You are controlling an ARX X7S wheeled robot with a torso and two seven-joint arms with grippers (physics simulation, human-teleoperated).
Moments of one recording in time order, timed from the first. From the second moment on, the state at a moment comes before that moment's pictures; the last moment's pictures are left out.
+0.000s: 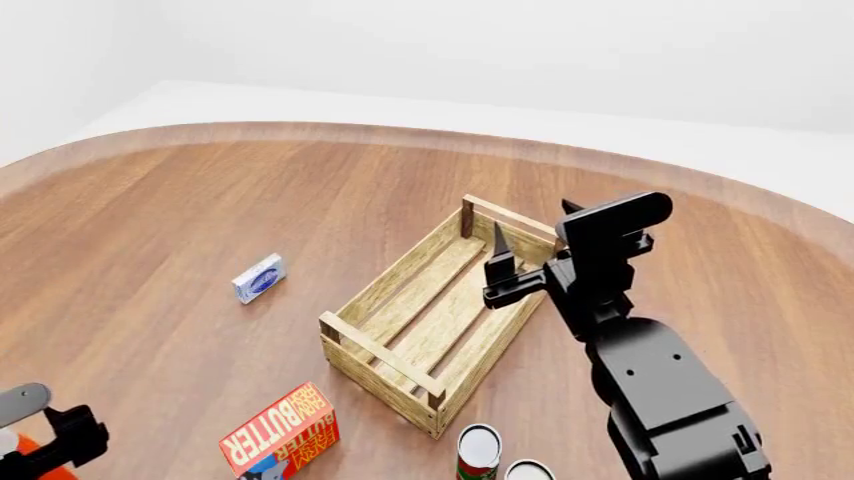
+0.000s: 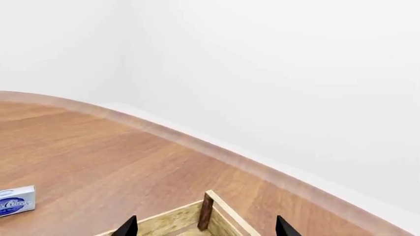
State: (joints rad) left arm 0.03 -0.36 -0.41 0.21 -0.34 -0.61 -0.43; right arm 0.59 0.30 -0.31 -0.01 0.24 0.43 -0.02
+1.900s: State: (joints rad) left arm -0.48 -0.36 -0.22 -0.36 -0.23 -0.38 -0.35; right arm 0.61 0.33 -0.31 -0.02 0.27 0.46 0.03
